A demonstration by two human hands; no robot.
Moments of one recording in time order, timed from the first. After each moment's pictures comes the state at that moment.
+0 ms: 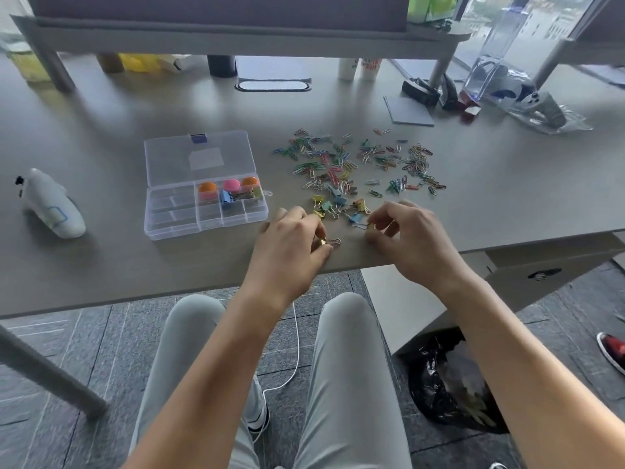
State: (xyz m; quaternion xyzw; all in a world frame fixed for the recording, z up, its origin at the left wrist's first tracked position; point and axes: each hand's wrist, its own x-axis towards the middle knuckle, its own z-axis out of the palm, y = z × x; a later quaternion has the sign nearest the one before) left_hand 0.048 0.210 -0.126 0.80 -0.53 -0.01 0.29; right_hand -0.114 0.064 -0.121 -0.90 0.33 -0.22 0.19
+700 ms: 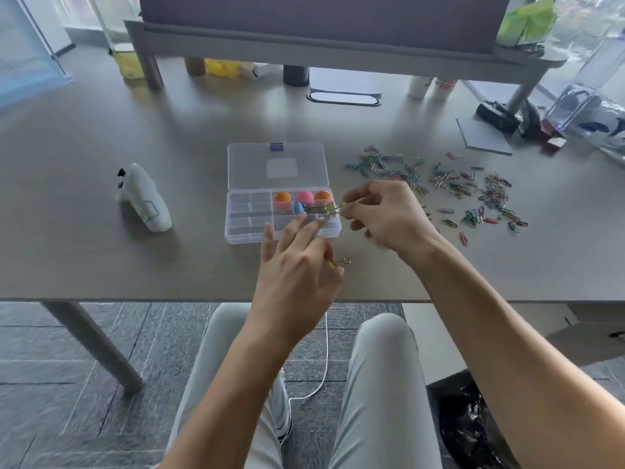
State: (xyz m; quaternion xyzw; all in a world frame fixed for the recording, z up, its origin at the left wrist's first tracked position) left_hand 0.096 0.276 -0.137 0.81 -0.48 0.03 0.32; right_hand 0.037 0.102 -0.088 -0.80 0.35 -0.19 0.45
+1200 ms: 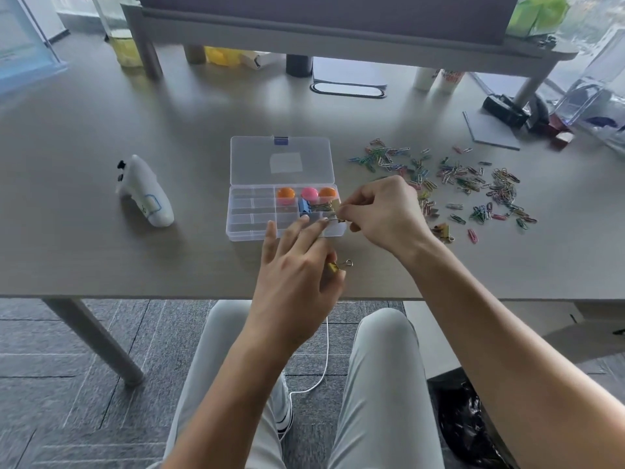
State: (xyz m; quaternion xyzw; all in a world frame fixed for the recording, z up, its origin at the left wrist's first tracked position) left_hand 0.100 0.284 -0.146 0.80 -0.49 0.05 0.33; right_hand 0.050 0.119 -0.088 -0.85 0.37 -0.19 0.33
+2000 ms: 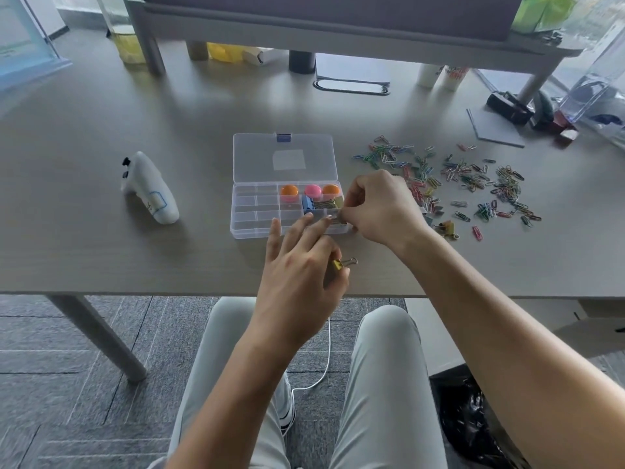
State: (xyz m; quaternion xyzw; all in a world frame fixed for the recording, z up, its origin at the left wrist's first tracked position) left_hand 0.101 0.286 -0.147 0.80 -0.49 0.05 0.34; right_hand 0.064 0.114 -0.092 -0.90 0.35 -0.14 0.23
